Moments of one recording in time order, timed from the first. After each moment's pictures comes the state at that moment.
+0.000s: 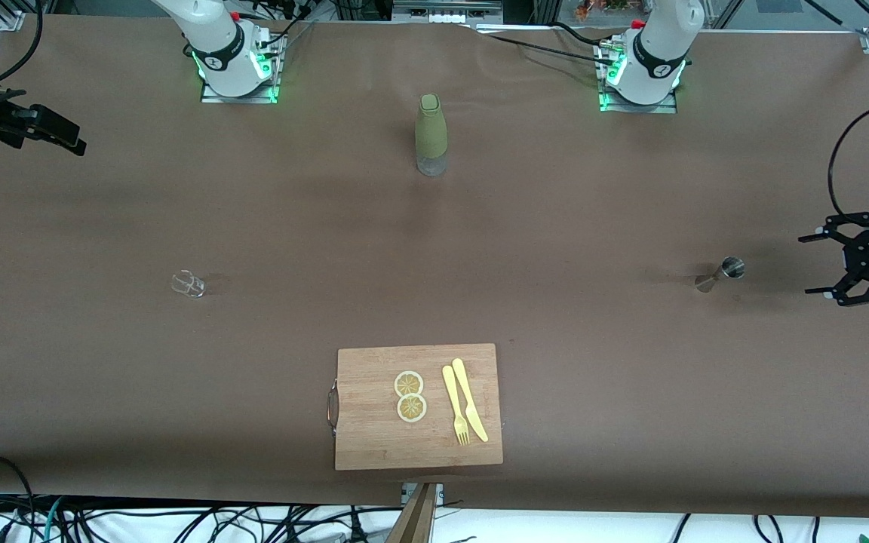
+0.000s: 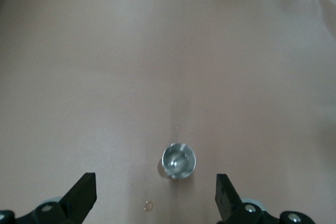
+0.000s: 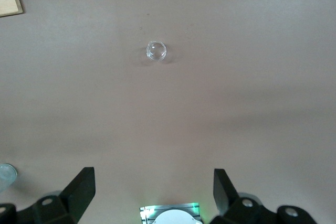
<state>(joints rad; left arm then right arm) -0.09 0.44 0.58 -1.61 -0.62 1.61 2.10 0.08 -0.12 -0.11 -1.75 -0.02 1.53 0.08</state>
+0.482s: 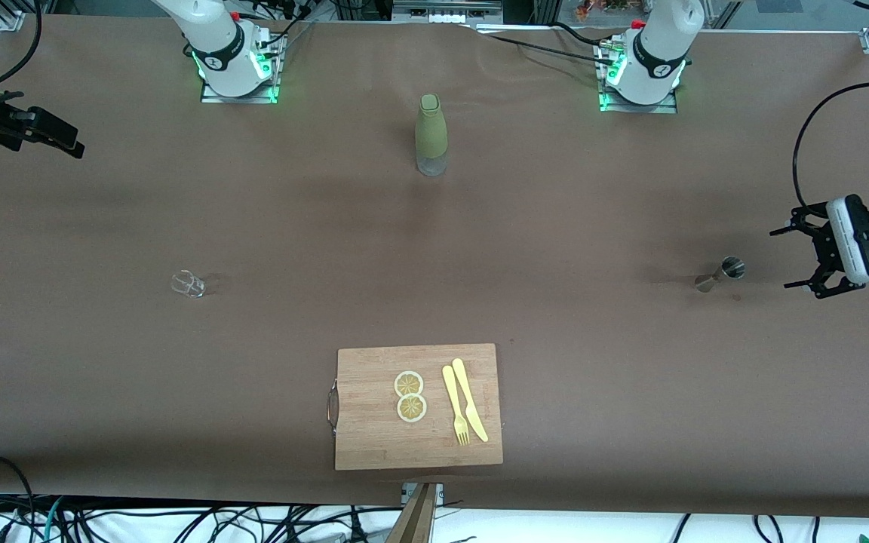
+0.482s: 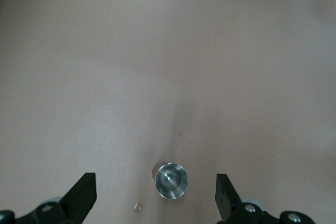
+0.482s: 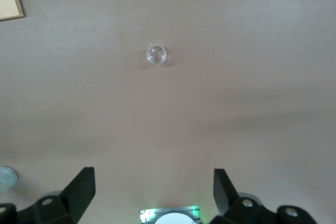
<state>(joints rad) -0.24 0.28 0.57 -1.78 -0.48 1.80 1.78 0.08 -0.11 -0.11 -1.75 -0.02 1.54 0.08</state>
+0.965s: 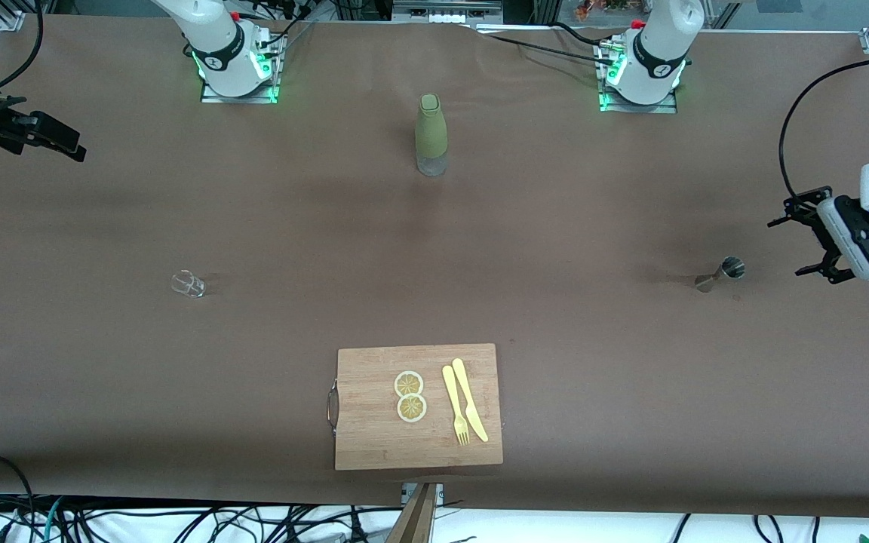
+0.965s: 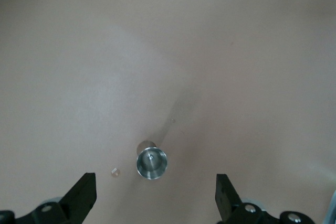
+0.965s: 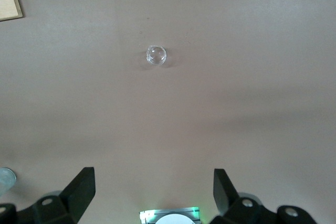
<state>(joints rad) -0.28 0.17 0.54 -1.84 -0.31 1.85 1.34 0.08 -0.11 -0.11 -1.75 -0.02 1.55 0.08</state>
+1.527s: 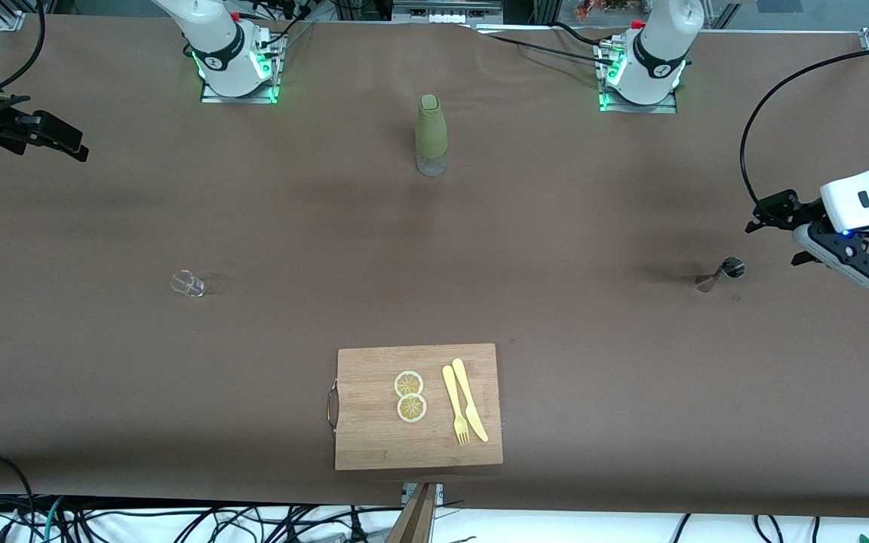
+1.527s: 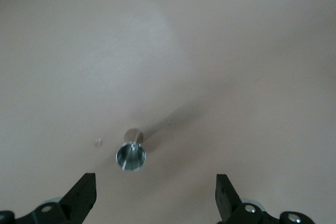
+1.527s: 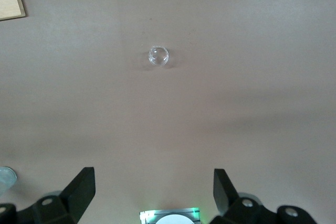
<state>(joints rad) -0.30 0.12 0.45 -1.84 -0.16 1.84 0.69 0.08 -0.11 -0.10 -1.75 -0.02 1.55 0.08</state>
